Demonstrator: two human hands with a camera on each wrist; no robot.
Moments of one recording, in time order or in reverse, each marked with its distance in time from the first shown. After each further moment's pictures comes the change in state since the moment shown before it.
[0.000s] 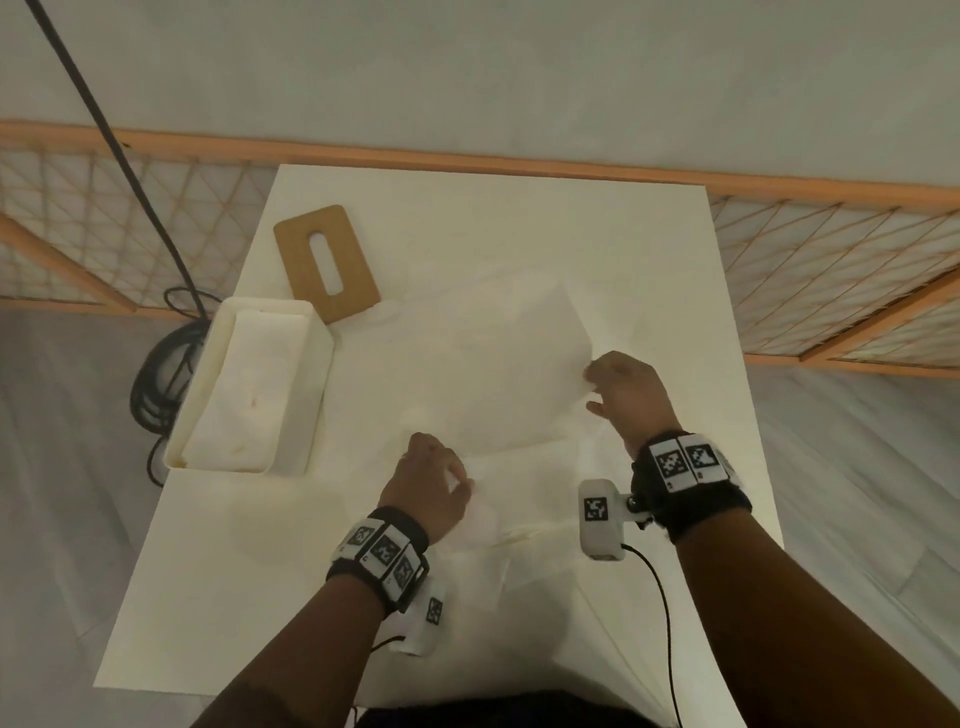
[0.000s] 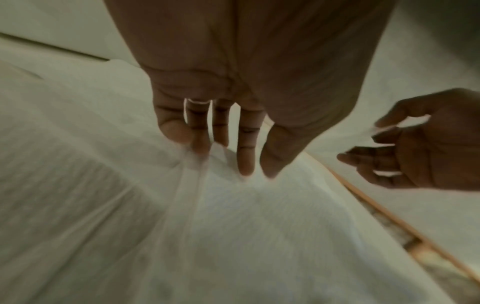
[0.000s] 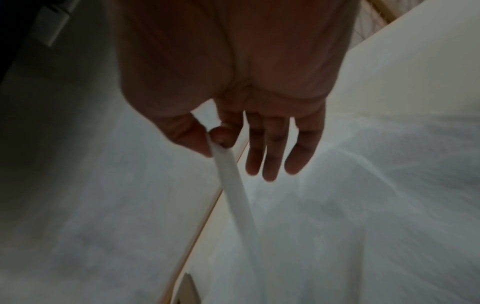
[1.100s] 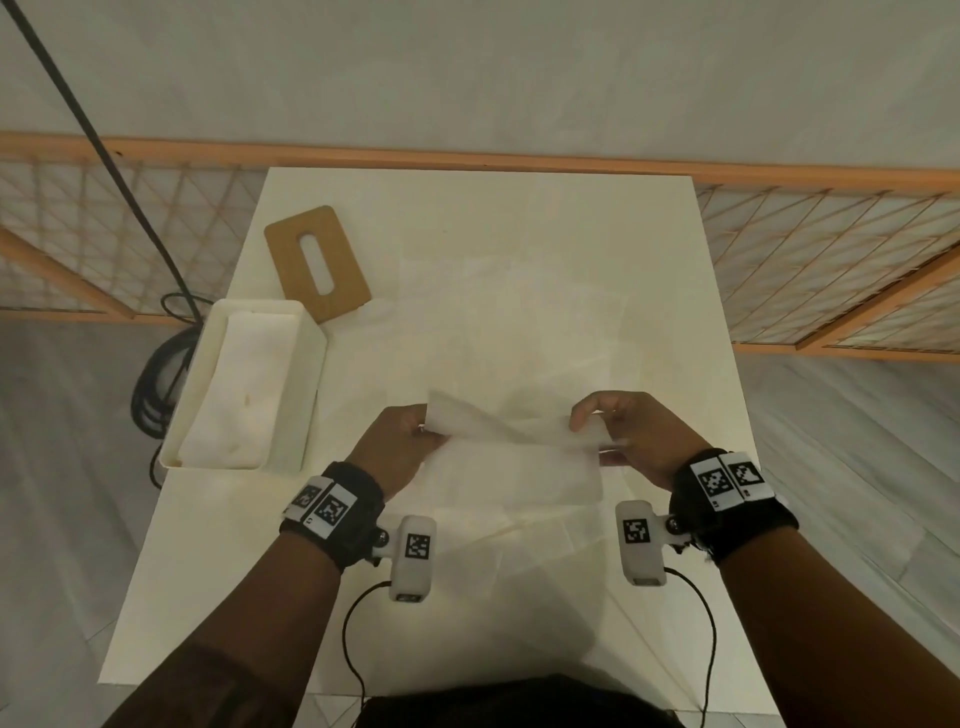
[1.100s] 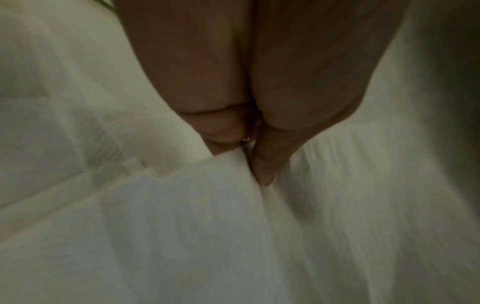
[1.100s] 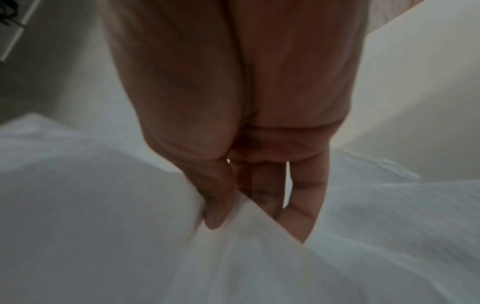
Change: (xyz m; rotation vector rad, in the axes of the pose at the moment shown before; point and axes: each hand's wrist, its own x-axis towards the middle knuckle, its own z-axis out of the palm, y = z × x) left_hand 0.007 0.017 -0.054 -0.576 -0.124 0.066; right_hand -0.029 0.026 -0.040 -0.034 -0.430 0.046
